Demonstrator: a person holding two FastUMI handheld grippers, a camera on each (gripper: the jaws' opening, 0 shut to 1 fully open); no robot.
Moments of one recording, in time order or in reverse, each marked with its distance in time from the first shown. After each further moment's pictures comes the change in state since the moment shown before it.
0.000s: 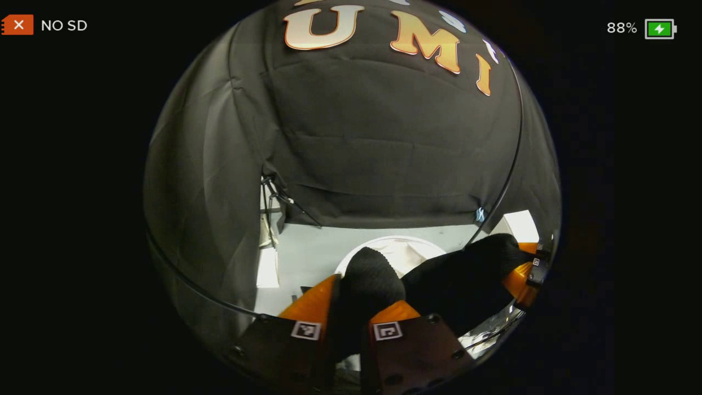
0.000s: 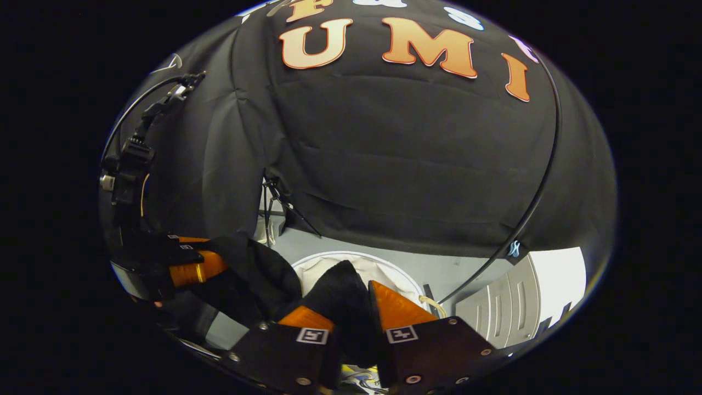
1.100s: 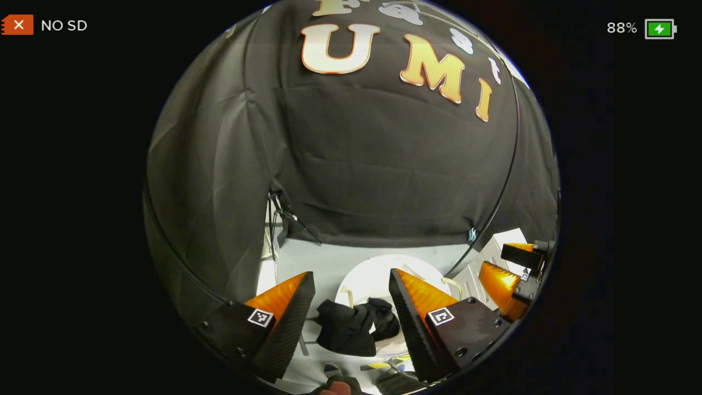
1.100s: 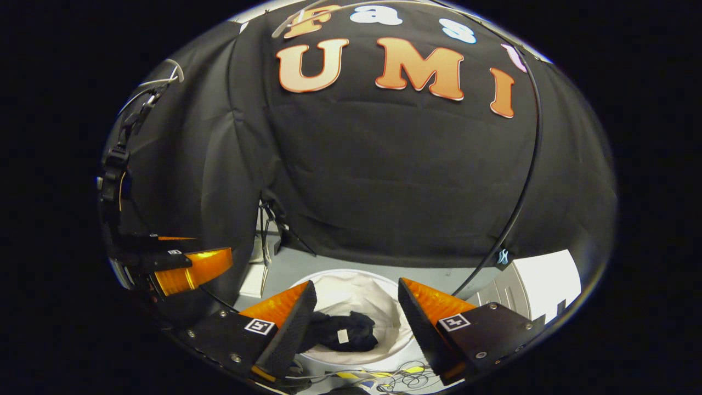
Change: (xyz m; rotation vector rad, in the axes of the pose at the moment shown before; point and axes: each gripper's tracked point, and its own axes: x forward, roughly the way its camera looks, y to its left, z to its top) left arm -0.079 0.031 0.060 -0.075 -0.202 -0.078; right arm -0.060 0.021 0.065 0.043 -0.135 -0.065
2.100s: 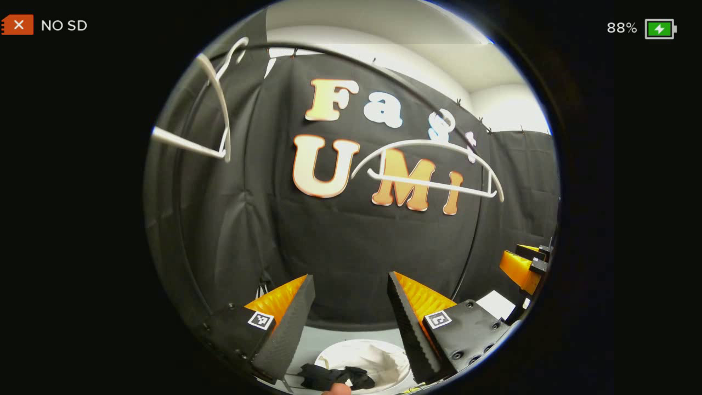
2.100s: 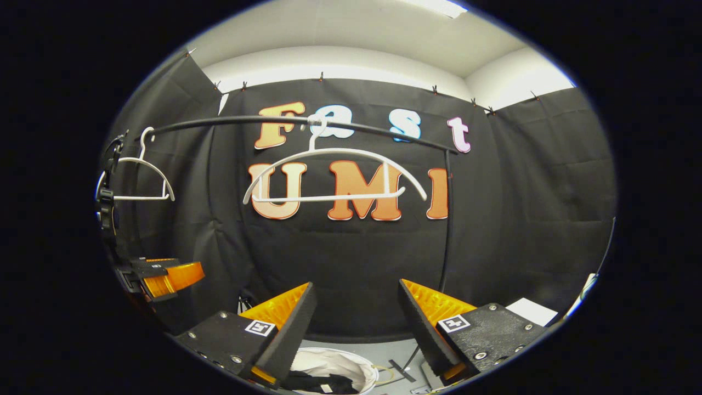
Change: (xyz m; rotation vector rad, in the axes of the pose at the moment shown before) left arm -0.200 -0.072 0.190 -0.010 -0.556 -0.074; right arm -0.240 -0.099 0.215 0.017 -0.546 -0.170
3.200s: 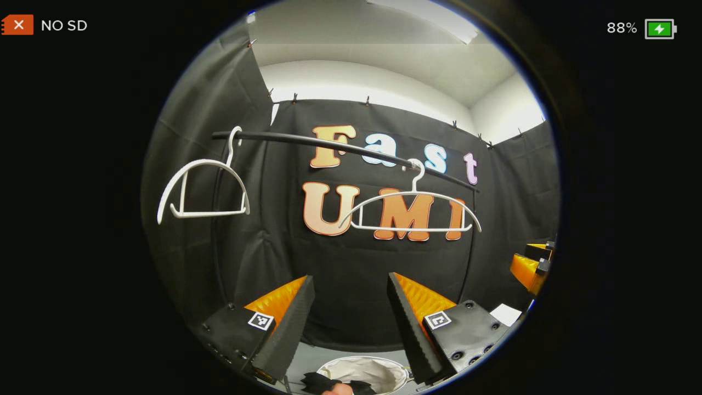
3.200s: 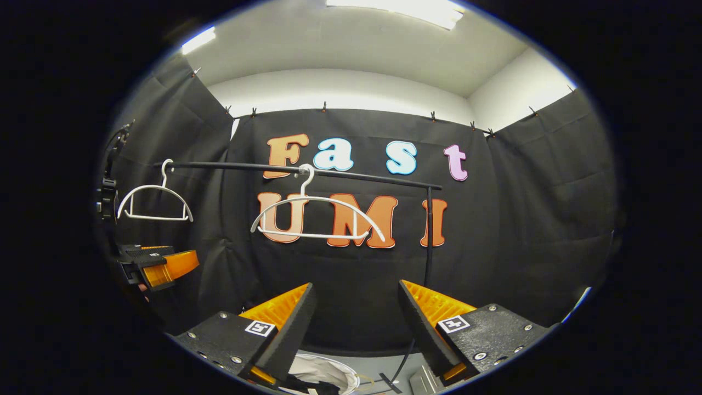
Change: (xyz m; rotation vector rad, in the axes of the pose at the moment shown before) left arm -0.073 -0.052 0.058 0.057 -0.154 0.085; right arm -0.066 -0.051 0.049 -0.017 -0.121 0.051
